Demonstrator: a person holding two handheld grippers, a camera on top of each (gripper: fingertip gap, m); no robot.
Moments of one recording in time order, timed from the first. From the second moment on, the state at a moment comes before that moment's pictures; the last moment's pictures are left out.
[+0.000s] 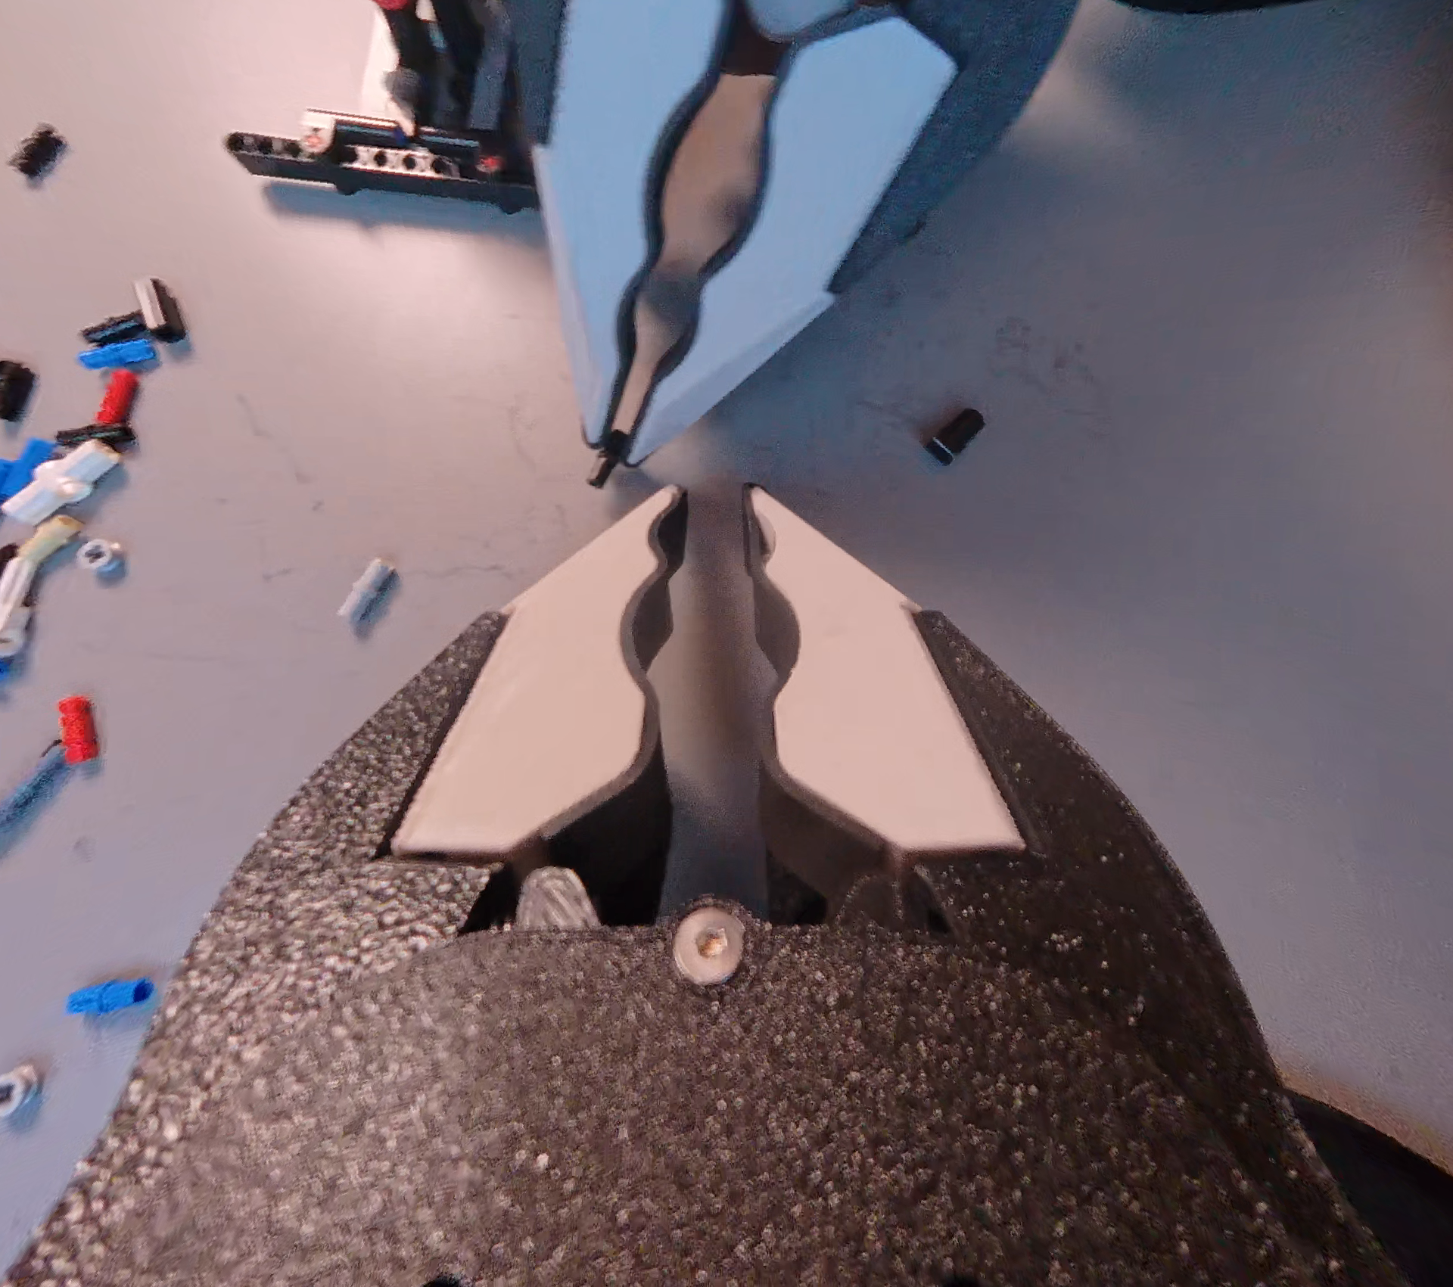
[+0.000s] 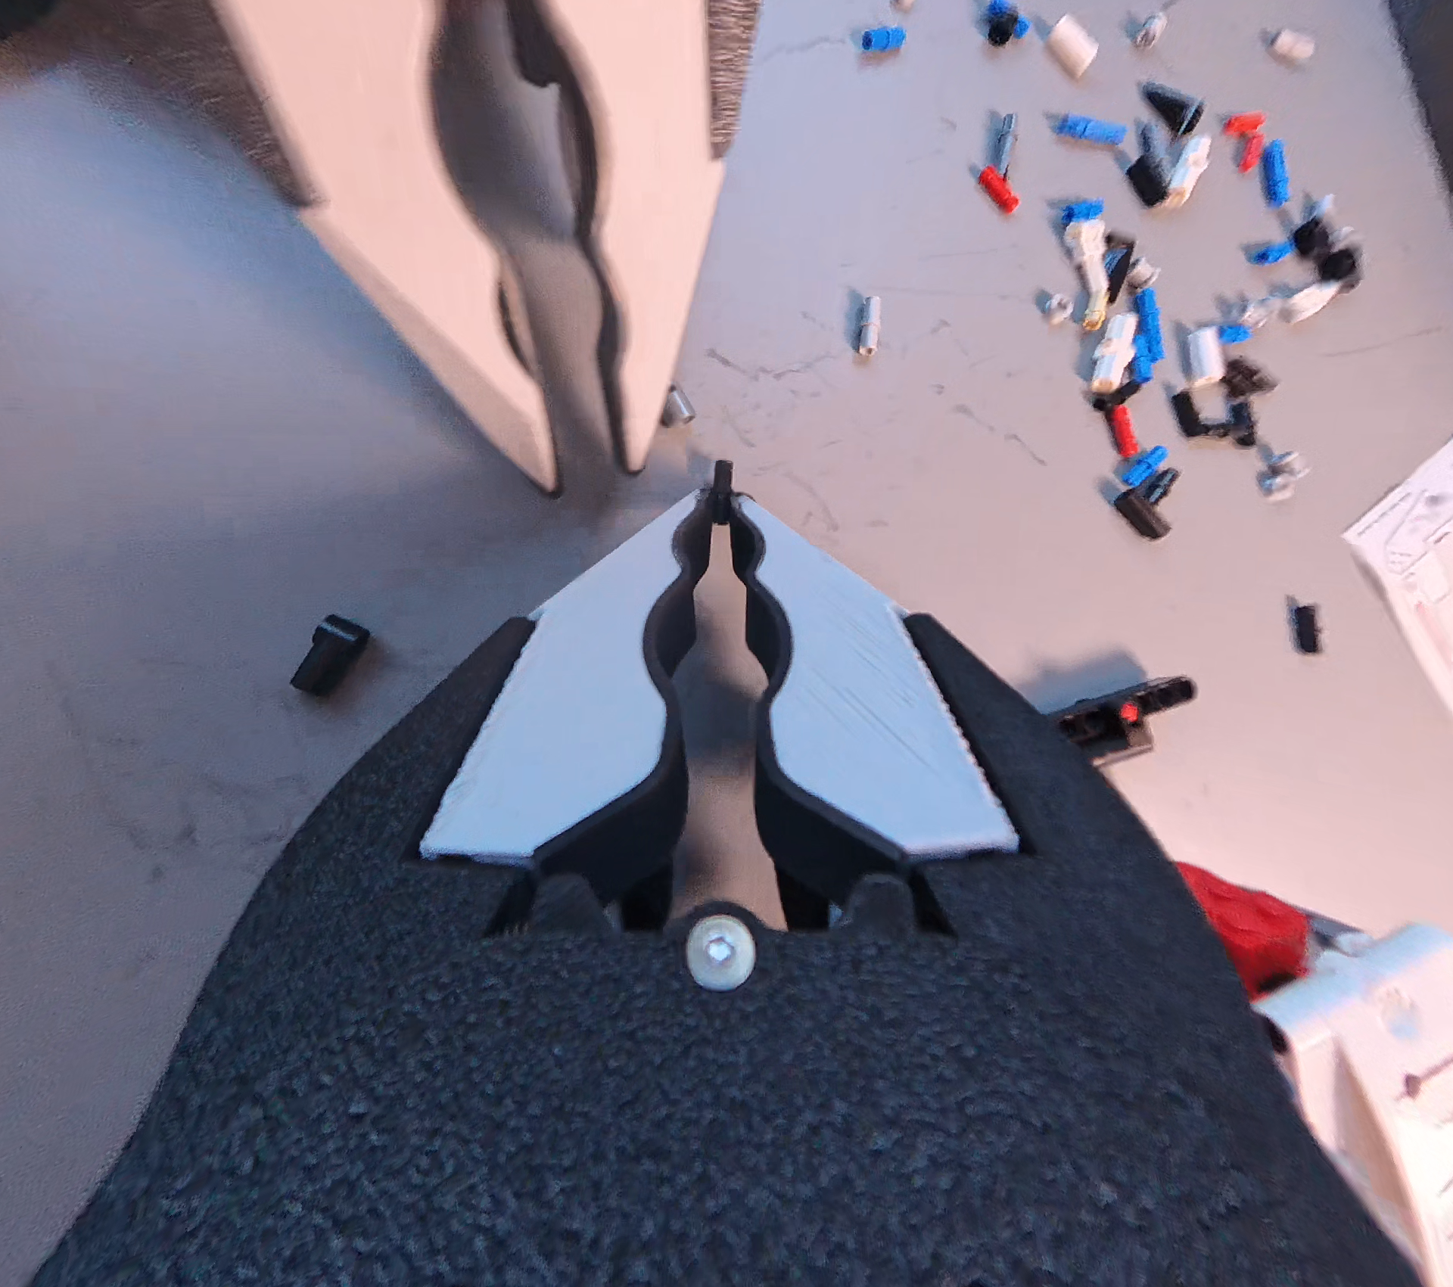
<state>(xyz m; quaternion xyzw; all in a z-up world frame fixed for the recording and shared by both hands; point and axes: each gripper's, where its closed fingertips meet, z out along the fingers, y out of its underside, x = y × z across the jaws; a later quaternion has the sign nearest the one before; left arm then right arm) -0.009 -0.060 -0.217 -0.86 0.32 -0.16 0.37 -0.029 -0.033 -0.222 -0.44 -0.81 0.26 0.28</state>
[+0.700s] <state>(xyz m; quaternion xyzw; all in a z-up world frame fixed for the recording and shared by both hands) 0.015 -0.071 -0.106 -0.70 0.19 -0.50 0.47 0.006 -0.073 -0.109 -0.25 -0.75 0.42 0.45</state>
